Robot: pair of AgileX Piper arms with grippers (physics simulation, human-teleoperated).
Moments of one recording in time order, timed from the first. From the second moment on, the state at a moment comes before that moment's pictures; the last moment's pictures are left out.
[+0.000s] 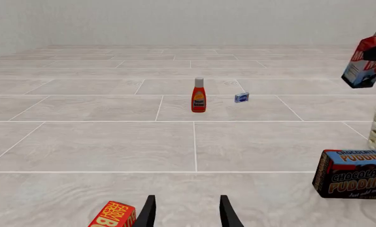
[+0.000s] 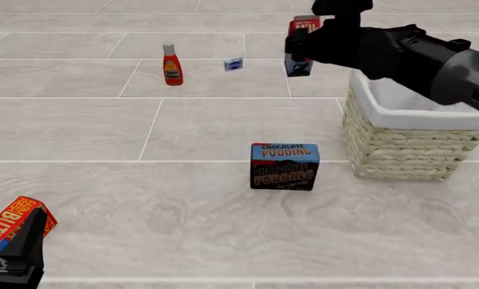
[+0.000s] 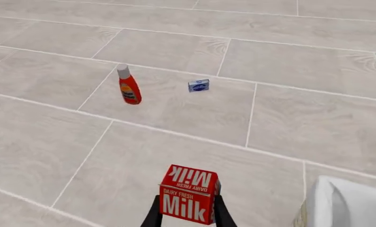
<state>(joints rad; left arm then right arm) 0.00 0.01 -0.02 0.01 0.00 0.33 1.73 -1.55 0.21 0.05</state>
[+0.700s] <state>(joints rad) 0.00 0.01 -0.02 0.01 0.00 0.08 1.52 -1.33 0.19 0.05</state>
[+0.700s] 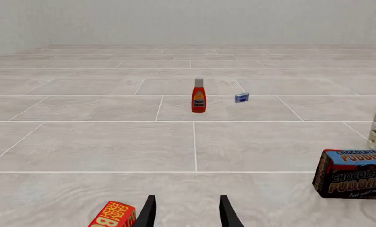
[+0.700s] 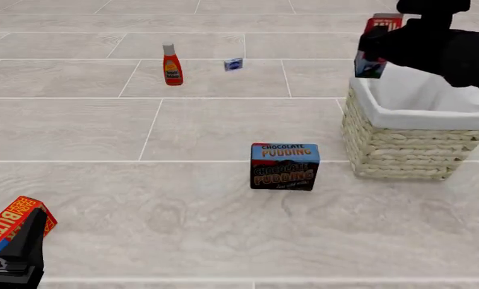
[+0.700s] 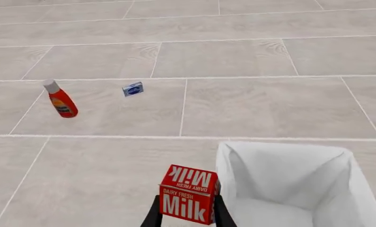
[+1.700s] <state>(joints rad) 0.00 0.01 -0.02 0.01 0.00 -0.14 1.60 -1.29 0.17 0.07</state>
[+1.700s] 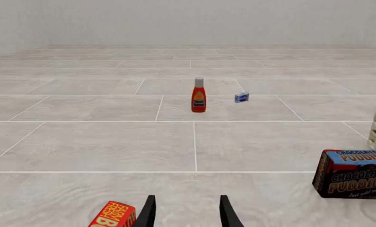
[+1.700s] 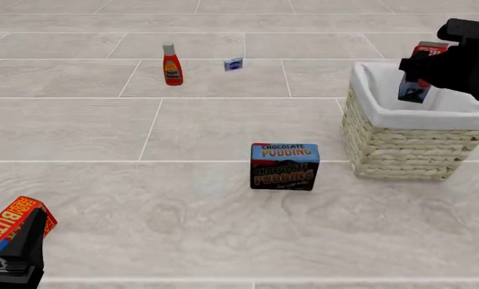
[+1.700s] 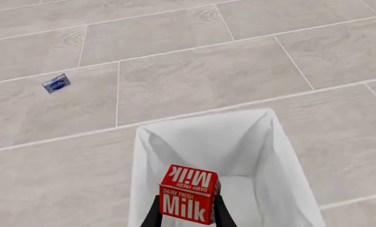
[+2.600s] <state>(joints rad) 0.00 0.01 -0.02 0.01 0.00 -0.16 1.81 -1.35 0.14 0.10</state>
